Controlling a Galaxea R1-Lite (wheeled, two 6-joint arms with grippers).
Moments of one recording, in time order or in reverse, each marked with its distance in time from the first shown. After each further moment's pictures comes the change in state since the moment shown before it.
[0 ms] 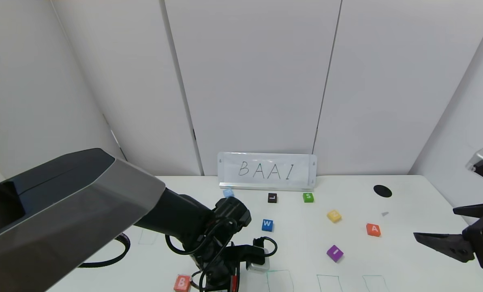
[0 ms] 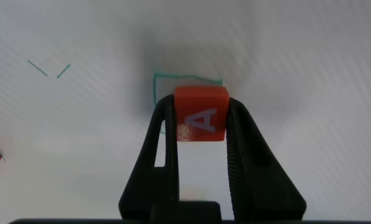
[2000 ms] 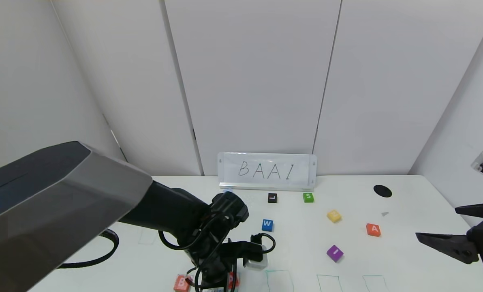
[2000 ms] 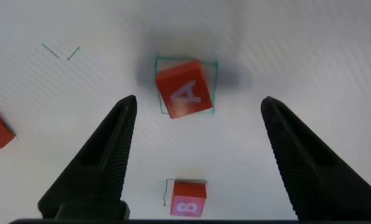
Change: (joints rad) left arm 0.005 -0.050 -0.015 0.068 0.009 0.004; right arm 0.007 -0.019 0.000 0.003 0.000 0.000
